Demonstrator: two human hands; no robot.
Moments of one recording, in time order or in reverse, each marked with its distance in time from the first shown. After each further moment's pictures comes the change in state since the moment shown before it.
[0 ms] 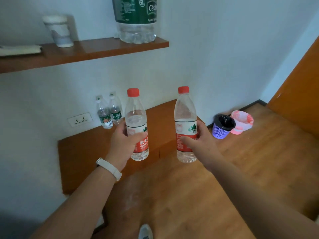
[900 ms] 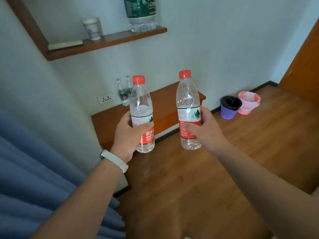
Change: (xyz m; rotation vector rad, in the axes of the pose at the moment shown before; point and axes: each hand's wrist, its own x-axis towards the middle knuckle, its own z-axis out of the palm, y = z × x) left_hand -0.271 0.021 -0.031 0.143 0.049 0.009; right_hand -0.255 -0.003 -0.029 0.024 -0.014 -0.073
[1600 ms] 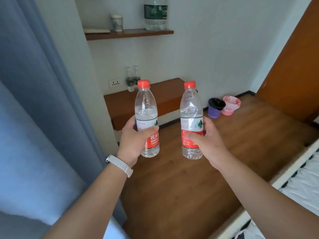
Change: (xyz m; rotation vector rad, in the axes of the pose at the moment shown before) left_hand -0.253 -0.042 -0.102 -0.138 -0.024 0.031; right_hand -0.286 -0.019 0.051 0.052 0.062 0.030
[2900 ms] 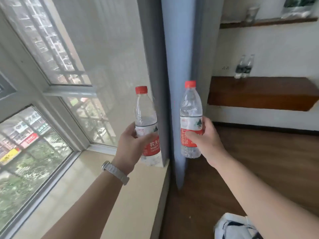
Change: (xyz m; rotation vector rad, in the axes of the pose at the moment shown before) left_hand -0.489 0.014 -0.072 0.122 0.688 -0.032; right_hand -0.322 0.004 0.017 0.227 -0.769 -0.116
